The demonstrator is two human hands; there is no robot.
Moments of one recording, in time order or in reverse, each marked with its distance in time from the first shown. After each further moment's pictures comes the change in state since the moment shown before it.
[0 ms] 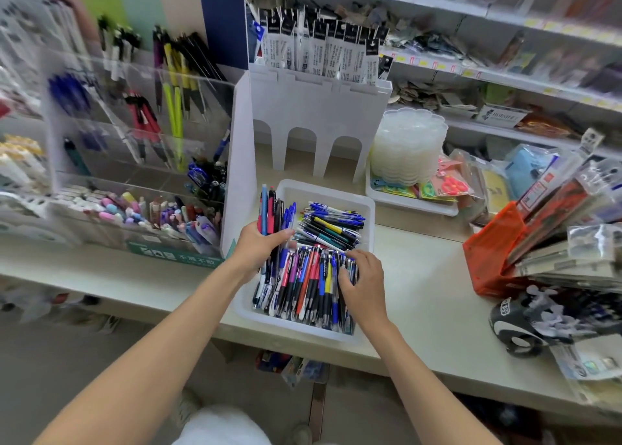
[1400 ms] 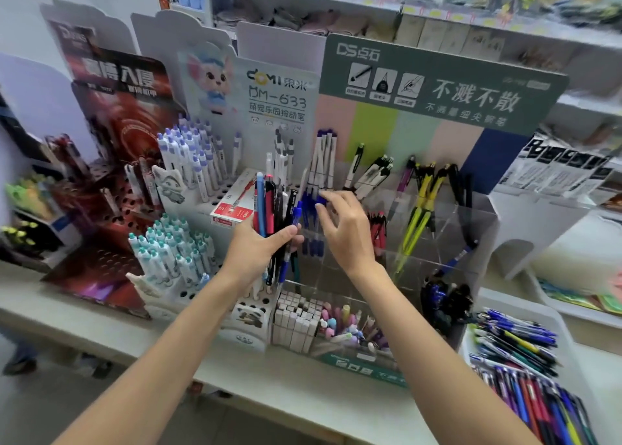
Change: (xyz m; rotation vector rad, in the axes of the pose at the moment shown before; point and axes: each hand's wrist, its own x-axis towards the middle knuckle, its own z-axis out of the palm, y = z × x) left_hand 0.043 0.148 -0.405 -0.059 0.134 0.350; right_hand 0.167 -0.420 0.275 0.014 0.184 -0.614
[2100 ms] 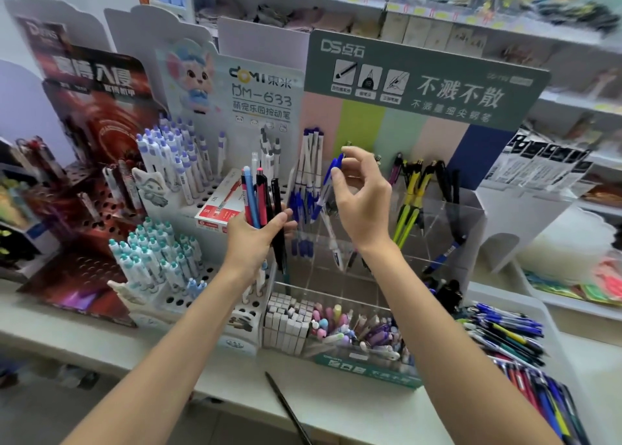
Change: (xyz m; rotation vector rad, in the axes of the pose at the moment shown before) left_hand 0.020 -0.008 0.020 -0.140 0.111 0.046; right_hand 0.035 -0.020 -0.043 0.210 0.245 0.071
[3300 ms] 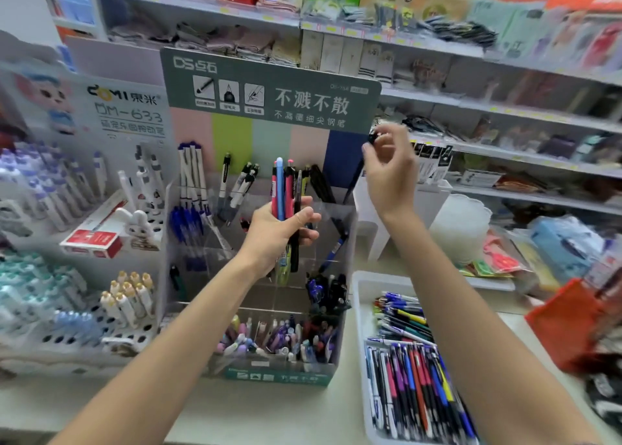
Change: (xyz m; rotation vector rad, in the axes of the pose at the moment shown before) left_hand -0.040 0.013 0.193 -0.105 -0.407 -0.075; right_hand 0.071 0.073 -0.202 -0.241 0.220 -0.008
